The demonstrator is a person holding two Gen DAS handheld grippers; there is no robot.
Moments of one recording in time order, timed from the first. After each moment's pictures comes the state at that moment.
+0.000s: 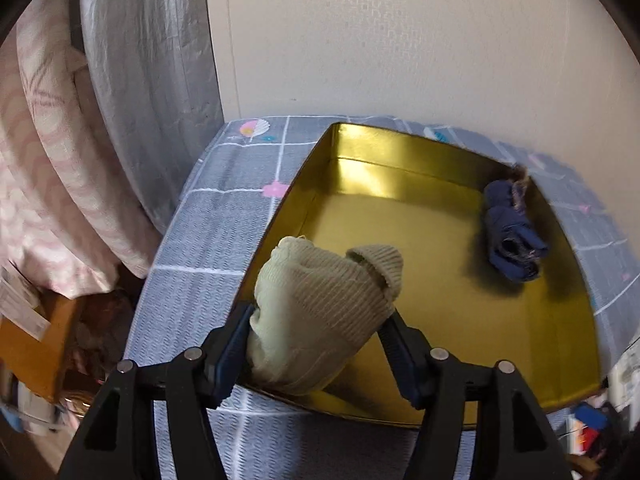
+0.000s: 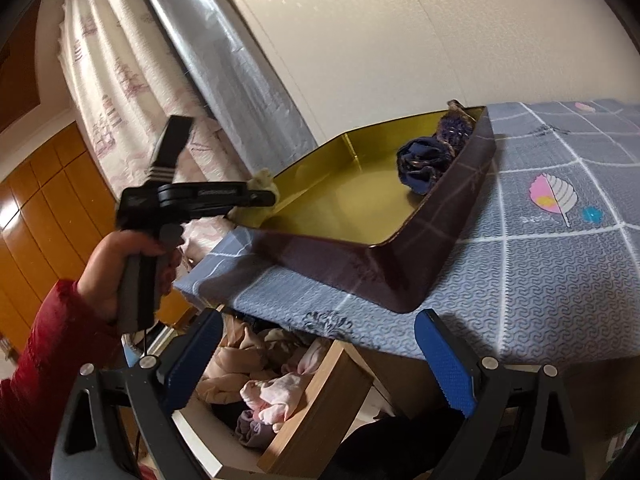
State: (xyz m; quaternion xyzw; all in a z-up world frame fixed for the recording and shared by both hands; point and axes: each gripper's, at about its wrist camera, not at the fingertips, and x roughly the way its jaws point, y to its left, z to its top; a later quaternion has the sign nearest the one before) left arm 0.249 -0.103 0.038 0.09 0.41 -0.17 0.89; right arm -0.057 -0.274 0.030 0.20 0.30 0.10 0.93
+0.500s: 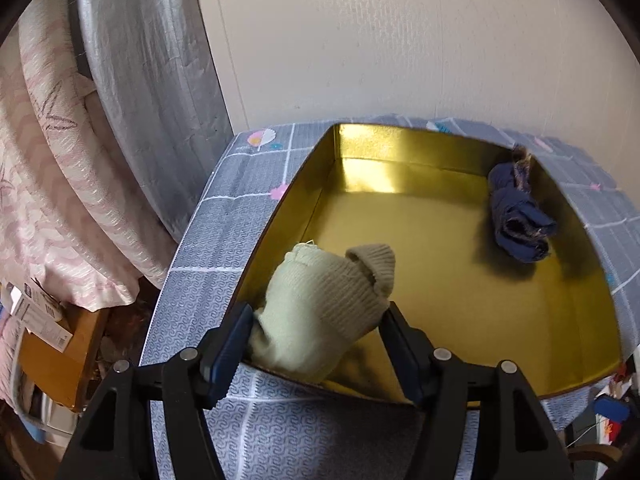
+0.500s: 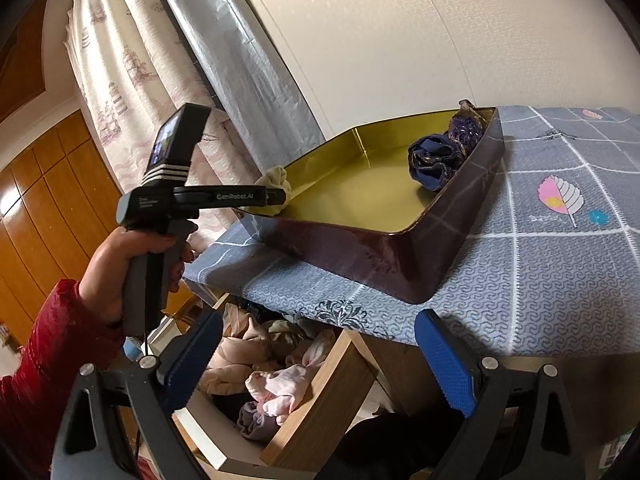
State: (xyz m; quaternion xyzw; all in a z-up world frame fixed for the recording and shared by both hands) left arm 0.225 -0.105 0.043 0.11 0.38 -0.16 0.90; right arm -0.059 -0.265 0.030 0.19 0.30 0.11 0.93
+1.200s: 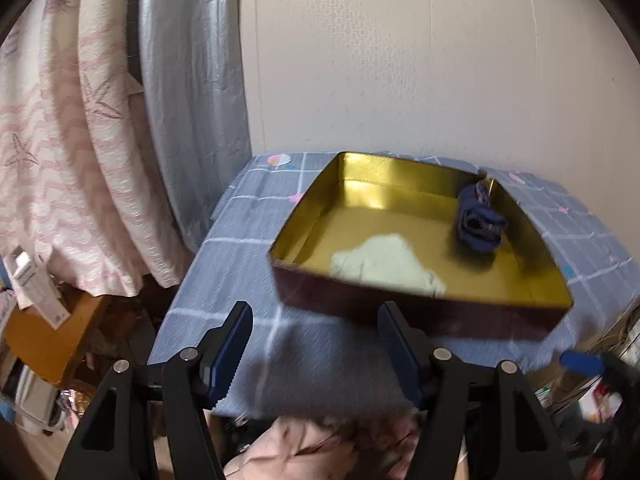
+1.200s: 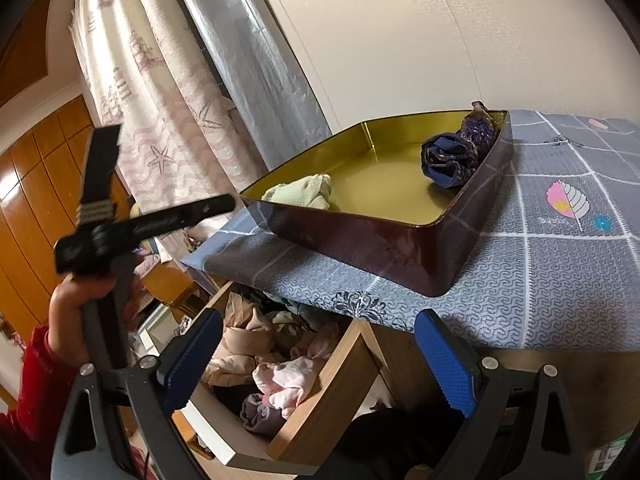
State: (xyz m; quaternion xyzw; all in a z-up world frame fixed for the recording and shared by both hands) left arm 0.142 -0.050 0.047 0.07 0.32 -0.16 0.93; right arm -0.059 -0.250 0.032 0.17 0.32 0.11 0.93
